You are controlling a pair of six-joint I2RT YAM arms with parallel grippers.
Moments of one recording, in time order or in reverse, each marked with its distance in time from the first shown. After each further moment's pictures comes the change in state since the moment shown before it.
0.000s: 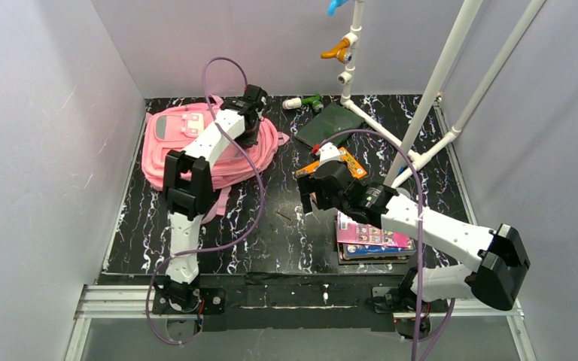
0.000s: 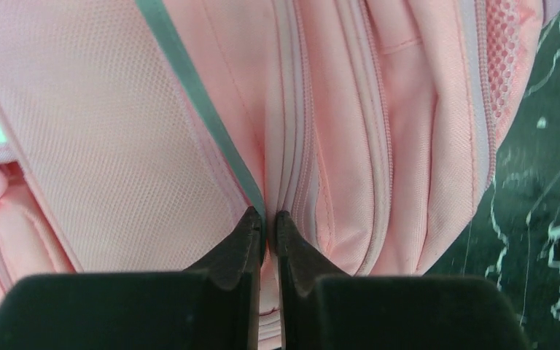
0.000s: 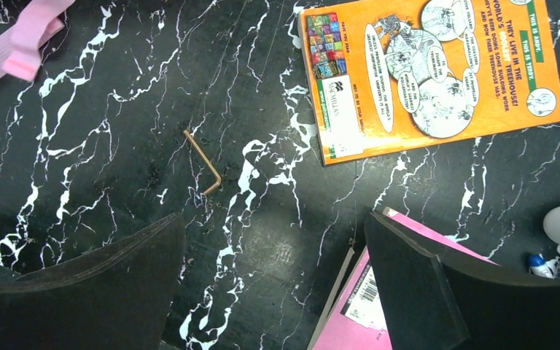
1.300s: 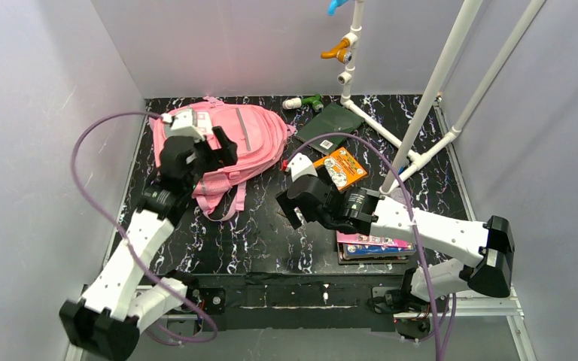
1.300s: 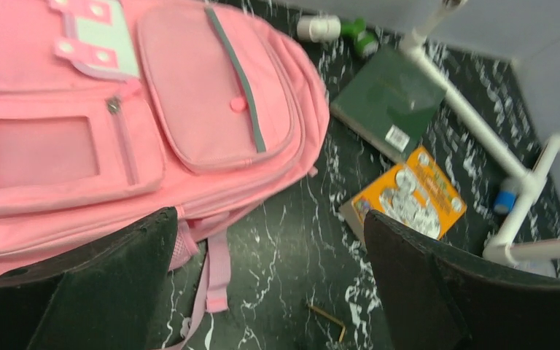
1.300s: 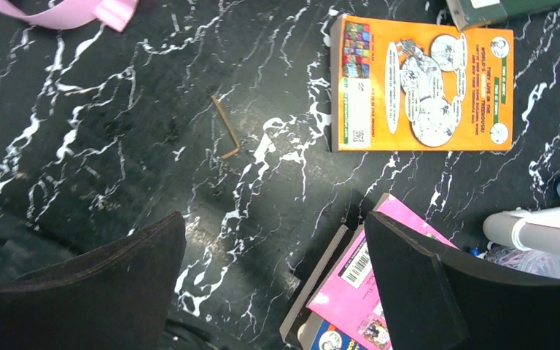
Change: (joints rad) left arm 0.051 -1.302 -1.075 0.663 0.153 -0.272; right arm 0.241 0.081 0.246 -0.258 0.146 -0.091
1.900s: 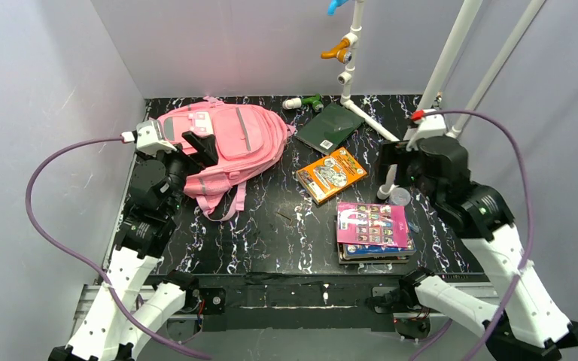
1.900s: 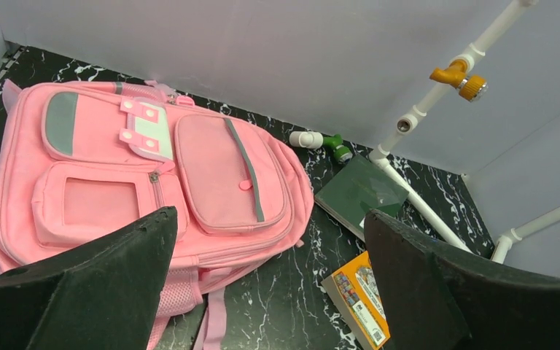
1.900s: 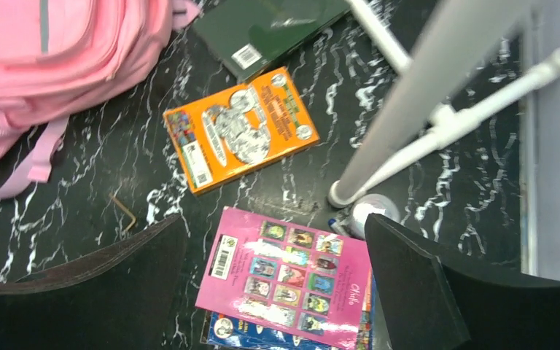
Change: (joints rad) left arm 0.000 -0.194 -0.026 0.060 -0.118 -0.004; right arm -0.650 -0.478 0.061 -0.169 -0.191 -0.109
